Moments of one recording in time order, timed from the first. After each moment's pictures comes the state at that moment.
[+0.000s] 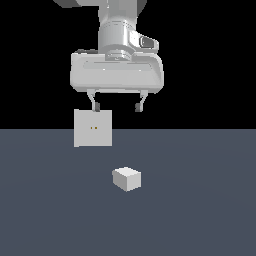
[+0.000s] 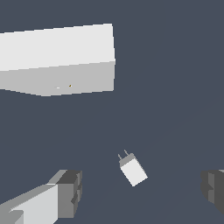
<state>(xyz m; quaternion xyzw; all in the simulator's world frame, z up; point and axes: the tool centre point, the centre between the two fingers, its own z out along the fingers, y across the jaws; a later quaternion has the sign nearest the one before) -0.015 0.023 0.145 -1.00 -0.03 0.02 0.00</state>
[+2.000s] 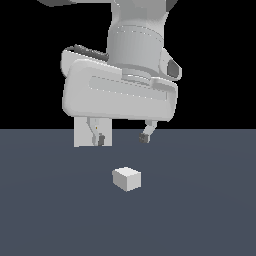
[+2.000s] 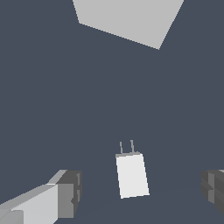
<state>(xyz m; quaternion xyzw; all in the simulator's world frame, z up) -0.067 0.008 0.081 -0.96 -0.26 -0.11 0.04</state>
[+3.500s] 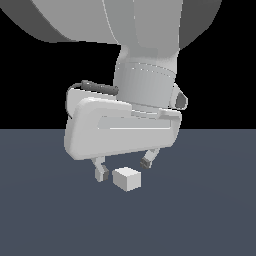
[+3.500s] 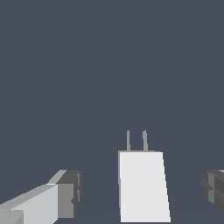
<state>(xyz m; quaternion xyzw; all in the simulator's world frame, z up) -0.076 0.002 0.030 -0.94 -0.32 -0.14 0.05</state>
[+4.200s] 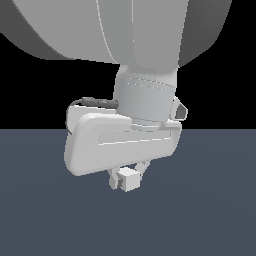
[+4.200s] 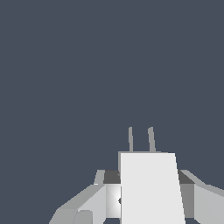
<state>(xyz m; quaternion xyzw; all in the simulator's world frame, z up) -0.075 0.002 0.012 -0.94 -0.32 -0.14 0.05</state>
